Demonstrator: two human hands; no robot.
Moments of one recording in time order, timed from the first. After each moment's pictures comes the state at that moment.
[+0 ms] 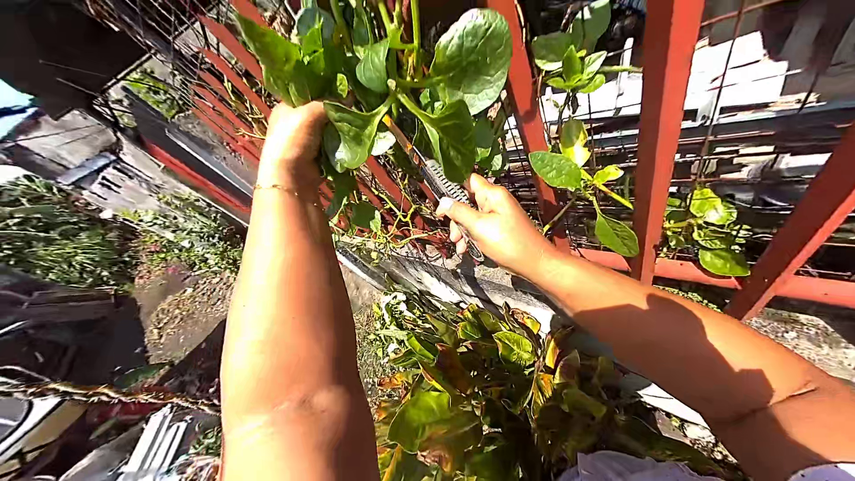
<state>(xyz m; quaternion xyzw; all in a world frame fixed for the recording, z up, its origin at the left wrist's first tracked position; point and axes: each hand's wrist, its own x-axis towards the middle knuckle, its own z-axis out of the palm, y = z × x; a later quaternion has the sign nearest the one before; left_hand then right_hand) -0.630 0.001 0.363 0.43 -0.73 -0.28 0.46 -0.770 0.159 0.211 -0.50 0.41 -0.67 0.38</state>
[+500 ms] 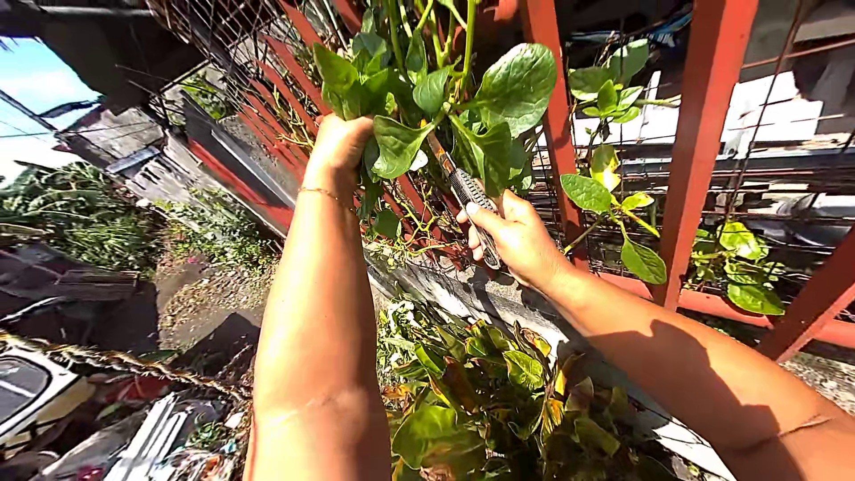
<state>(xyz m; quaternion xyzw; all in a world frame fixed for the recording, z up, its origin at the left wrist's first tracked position) -0.624 -0.002 0.367 0.39 -0.75 -0.29 0.44 -0.762 0.148 0.211 -0.46 0.34 -0.71 0.40</state>
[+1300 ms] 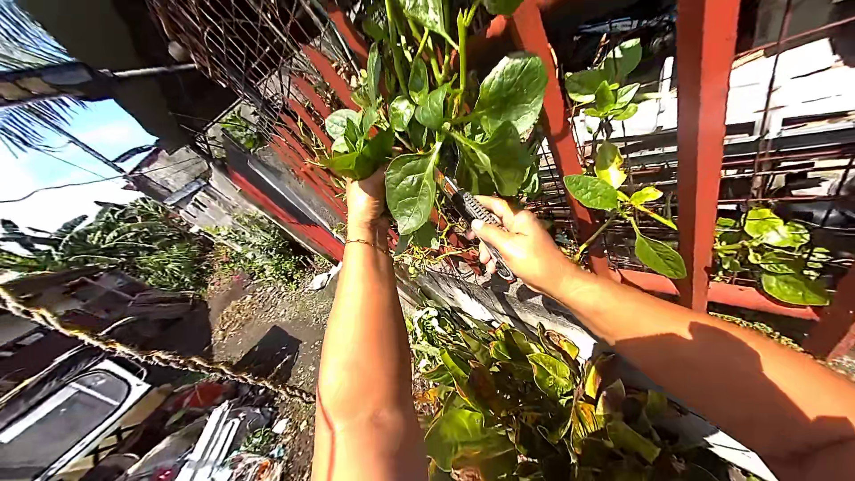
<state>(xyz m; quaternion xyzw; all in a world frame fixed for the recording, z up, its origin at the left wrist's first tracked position) -0.616 0.016 0.314 0.19 -0.72 -0.35 0.57 -0.763 0.157 0.215 -0.49 0.39 -0.67 0.41</state>
